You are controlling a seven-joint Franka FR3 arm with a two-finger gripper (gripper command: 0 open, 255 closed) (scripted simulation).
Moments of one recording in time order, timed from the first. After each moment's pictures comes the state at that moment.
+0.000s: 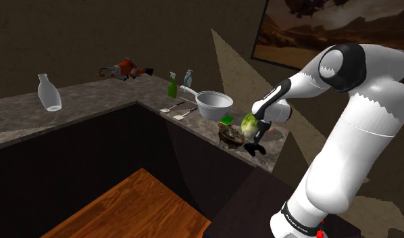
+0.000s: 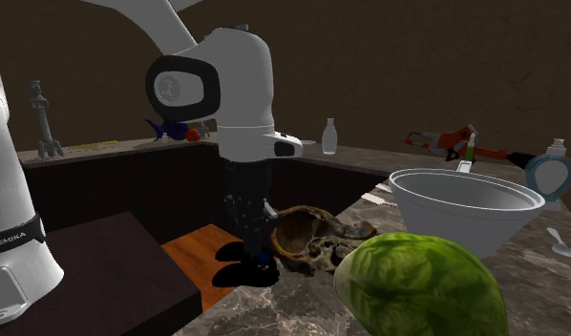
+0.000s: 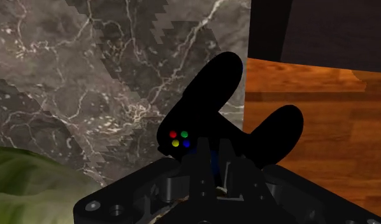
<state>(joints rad) -0.01 0.05 -0.77 -2.56 0.09 2.60 -0.89</state>
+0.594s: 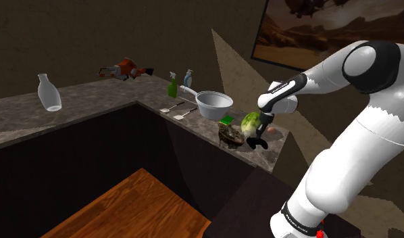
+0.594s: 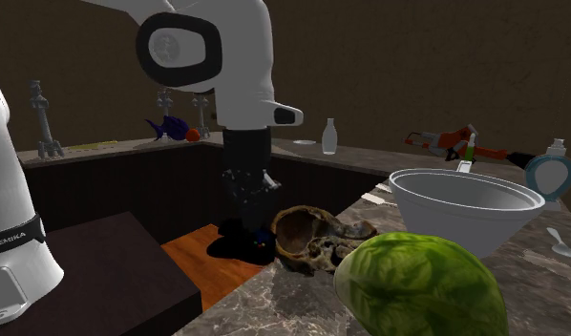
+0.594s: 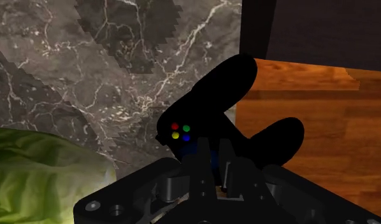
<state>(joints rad) -0.02 -0.11 -0.77 -2.53 -0.10 2.46 -0.75</state>
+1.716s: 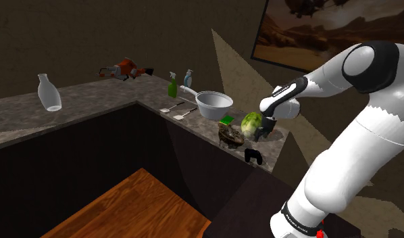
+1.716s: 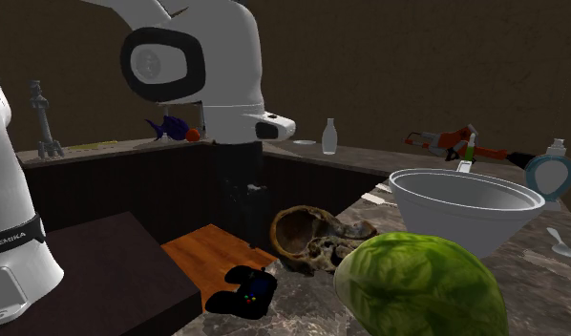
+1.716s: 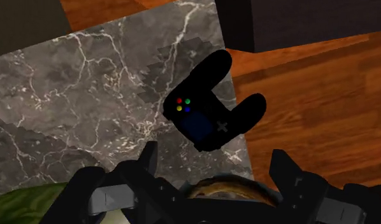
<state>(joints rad) -0.05 -0.10 -0.78 -2.59 -0.05 2.55 -0.55</state>
